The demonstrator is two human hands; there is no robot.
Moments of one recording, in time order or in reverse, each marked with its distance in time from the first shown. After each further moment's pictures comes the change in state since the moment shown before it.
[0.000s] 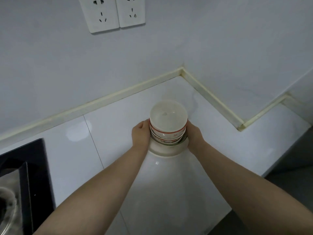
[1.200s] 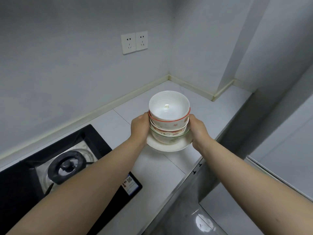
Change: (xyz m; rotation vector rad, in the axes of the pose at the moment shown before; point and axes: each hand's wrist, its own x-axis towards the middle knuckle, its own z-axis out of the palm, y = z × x) left_hand -0.211 0.034 -0.229 -0.025 -0.294 0.090; right_hand -0.341 0.111 0.038 0.070 0.122 -0.336
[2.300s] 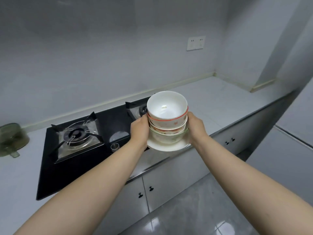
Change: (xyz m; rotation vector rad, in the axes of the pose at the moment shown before) left_hand -0.336 -0.054 -0.290 -0.088 0.305 0.071; right_hand -0.376 0.100 0.096 0.007 -0.239 -0.018
